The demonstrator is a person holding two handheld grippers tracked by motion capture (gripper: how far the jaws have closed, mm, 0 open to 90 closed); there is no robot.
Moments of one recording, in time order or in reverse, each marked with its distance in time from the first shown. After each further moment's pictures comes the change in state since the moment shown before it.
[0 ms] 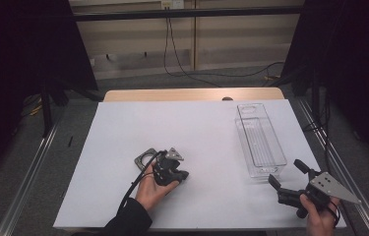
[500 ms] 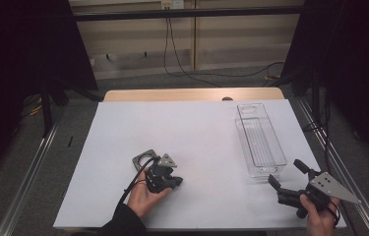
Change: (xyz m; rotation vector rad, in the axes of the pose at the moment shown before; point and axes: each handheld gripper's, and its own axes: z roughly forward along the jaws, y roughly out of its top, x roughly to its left) left arm -0.005 -0.020 -0.017 -0.001 -0.001 0.005; right arm 0.000 0.000 0.000 0.001 0.003 -0.003
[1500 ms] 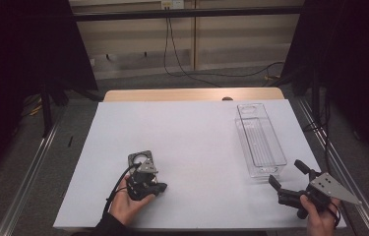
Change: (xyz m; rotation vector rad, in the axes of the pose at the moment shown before) left arm 0.012 -0.035 -0.033 0.000 0.012 -0.066; right arm 0.000 0.000 -0.002 0.002 -0.008 0.001
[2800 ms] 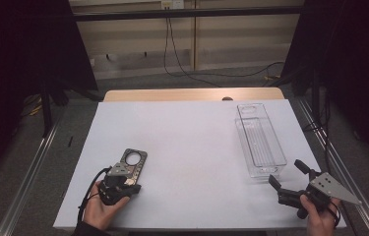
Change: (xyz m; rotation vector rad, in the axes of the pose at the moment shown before) left arm 0.029 -0.043 -0.047 -0.005 0.128 -0.109; right arm 0.000 0.000 0.000 0.001 0.000 -0.002
